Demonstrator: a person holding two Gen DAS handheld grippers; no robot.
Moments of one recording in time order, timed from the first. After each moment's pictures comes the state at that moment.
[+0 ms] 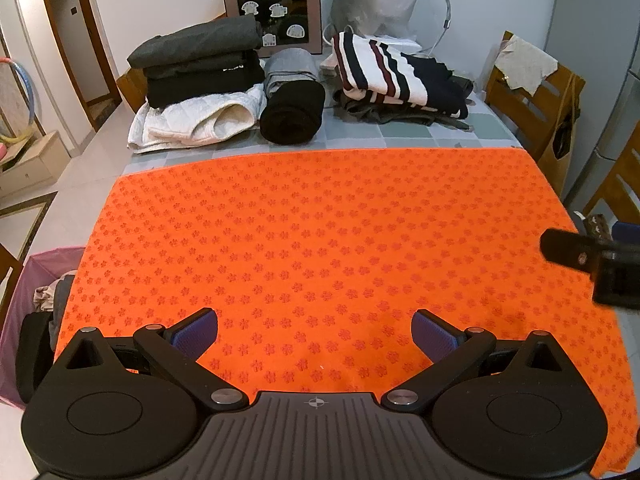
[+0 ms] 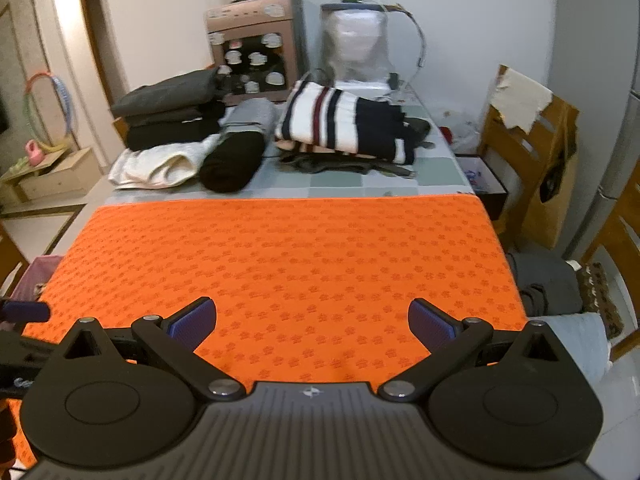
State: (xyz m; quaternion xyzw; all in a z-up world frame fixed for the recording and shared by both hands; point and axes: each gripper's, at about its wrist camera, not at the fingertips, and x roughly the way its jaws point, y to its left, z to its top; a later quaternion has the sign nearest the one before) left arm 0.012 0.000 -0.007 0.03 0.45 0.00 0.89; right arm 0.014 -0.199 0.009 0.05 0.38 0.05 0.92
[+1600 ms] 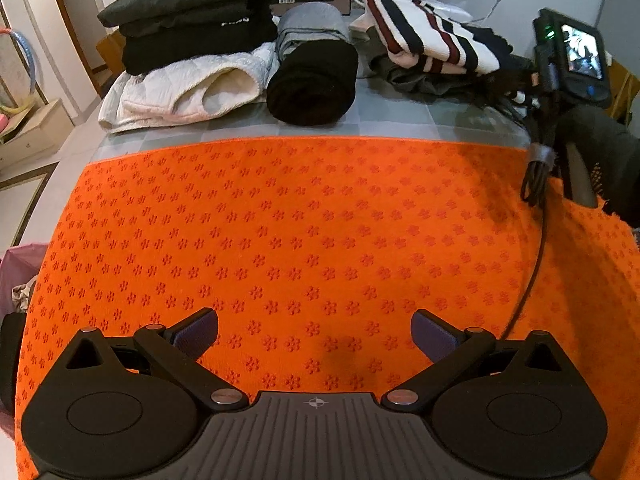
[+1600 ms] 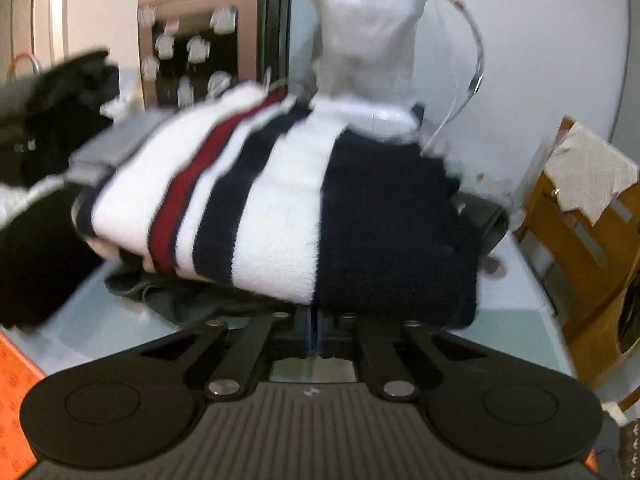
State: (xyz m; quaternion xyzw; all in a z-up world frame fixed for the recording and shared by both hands) left arm 0.135 0.012 -0.076 0.02 0.49 0.02 0.87; right arm 0.398 -0.224 -0.133 -0.03 0.31 0.07 0.95
